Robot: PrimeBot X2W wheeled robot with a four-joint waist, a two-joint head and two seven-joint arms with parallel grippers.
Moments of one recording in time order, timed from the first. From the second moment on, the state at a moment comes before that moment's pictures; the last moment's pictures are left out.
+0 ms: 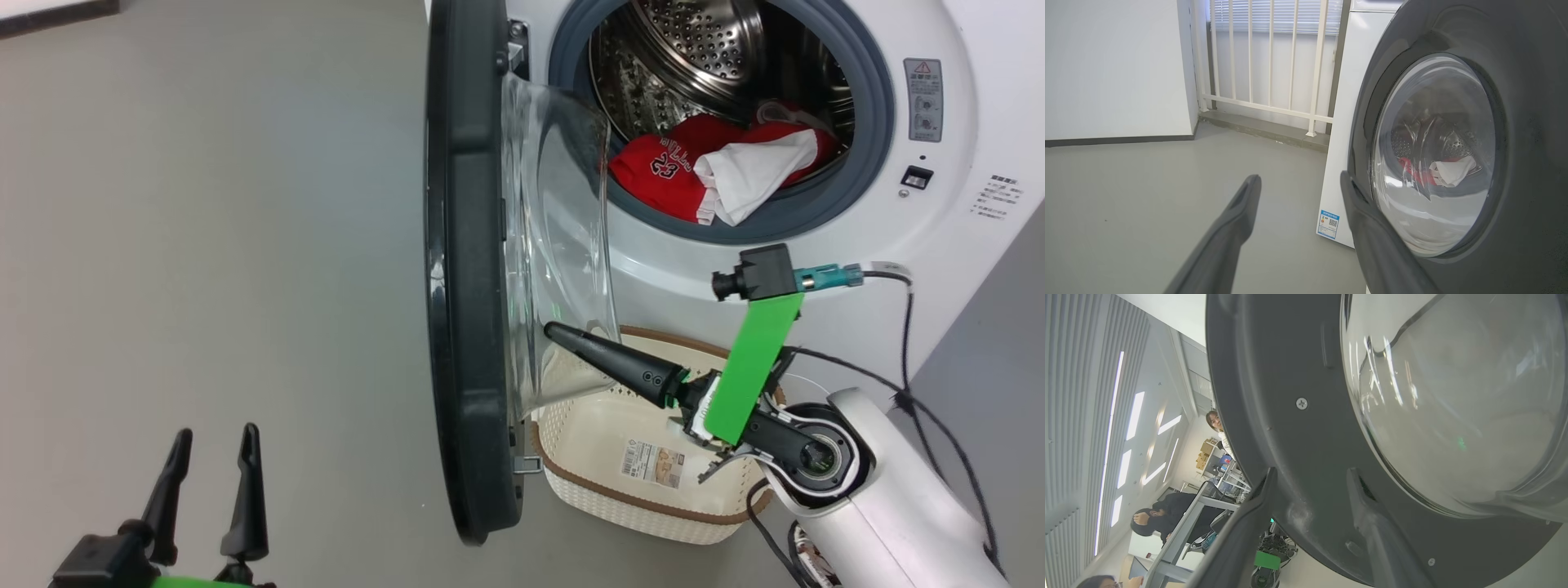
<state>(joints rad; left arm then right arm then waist) -0.02 0.07 0.00 0.13 -0.28 -0.13 -0.25 -0.51 -0.19 0.44 0.21 1.52 0.13 0.58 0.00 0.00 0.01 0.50</state>
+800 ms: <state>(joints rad) 0.02 0.06 0.05 0.10 -0.27 -0.13 -0.25 -0.42 -0.38 0.64 0.18 1.03 0.13 -0.19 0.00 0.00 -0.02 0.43</state>
